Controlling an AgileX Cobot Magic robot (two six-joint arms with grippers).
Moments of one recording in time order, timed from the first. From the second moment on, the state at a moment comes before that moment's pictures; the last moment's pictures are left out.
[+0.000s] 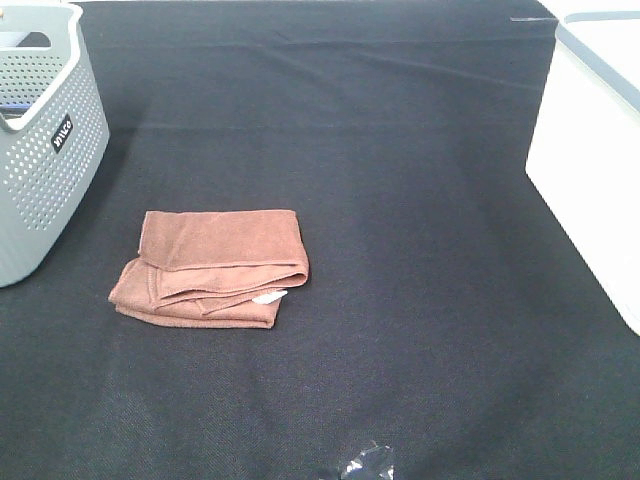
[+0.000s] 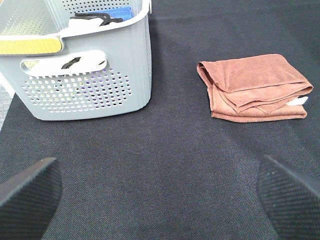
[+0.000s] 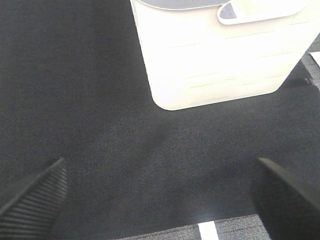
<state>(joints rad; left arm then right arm) 0.03 -0.01 -0.51 -0.09 1.05 0.12 -0.03 0.00 -0.46 -0.08 1.12 0.07</state>
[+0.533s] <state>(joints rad) 0.03 -0.01 -0.51 -0.09 1.05 0.12 -0.03 0.00 -0.46 -0.08 1.12 0.06</state>
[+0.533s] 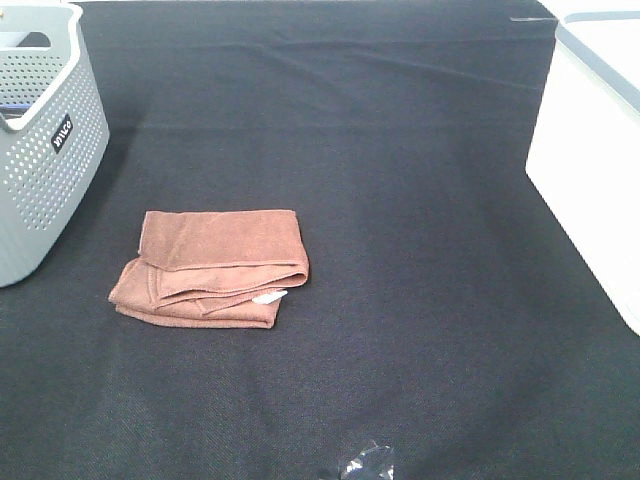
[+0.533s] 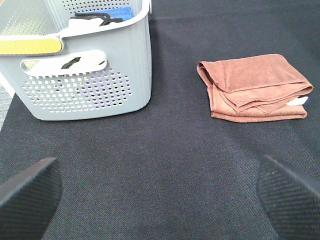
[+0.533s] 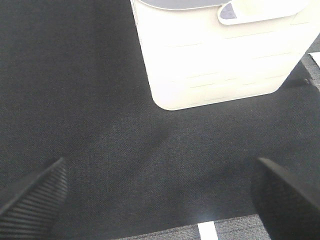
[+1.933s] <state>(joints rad) 0.03 -0.01 -0.51 -0.09 1.05 0.12 0.16 1.33 -1.04 0.61 0.98 -0.19</state>
